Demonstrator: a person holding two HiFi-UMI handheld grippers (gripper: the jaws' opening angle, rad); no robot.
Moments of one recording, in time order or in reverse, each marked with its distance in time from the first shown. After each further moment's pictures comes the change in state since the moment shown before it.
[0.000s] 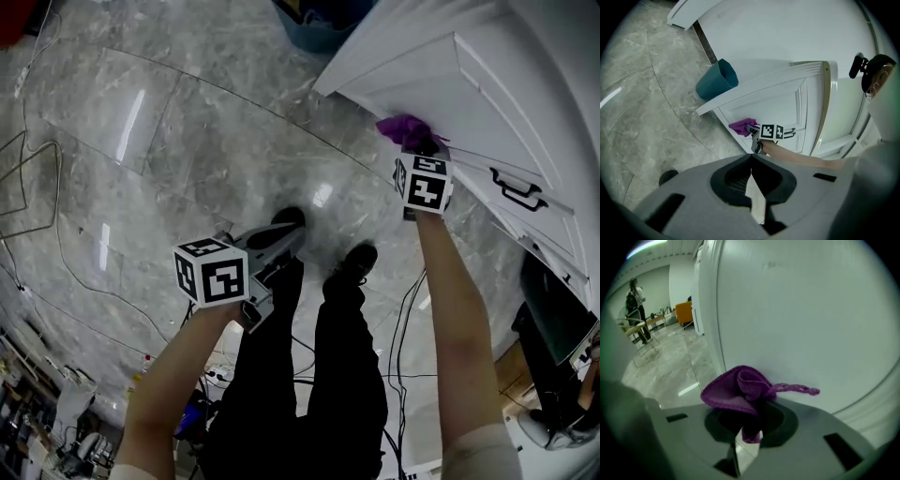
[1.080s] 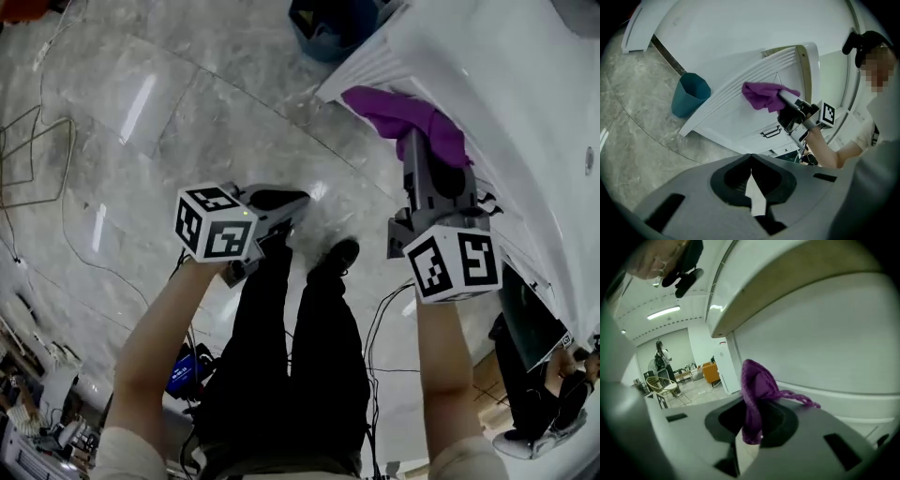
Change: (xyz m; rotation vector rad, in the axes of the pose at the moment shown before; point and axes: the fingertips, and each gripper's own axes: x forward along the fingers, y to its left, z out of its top) left arm -0.016 -0.072 0.059 0.293 0.104 -0.039; right arm -0.241 0.054 0.222 0.211 -0.542 0.340
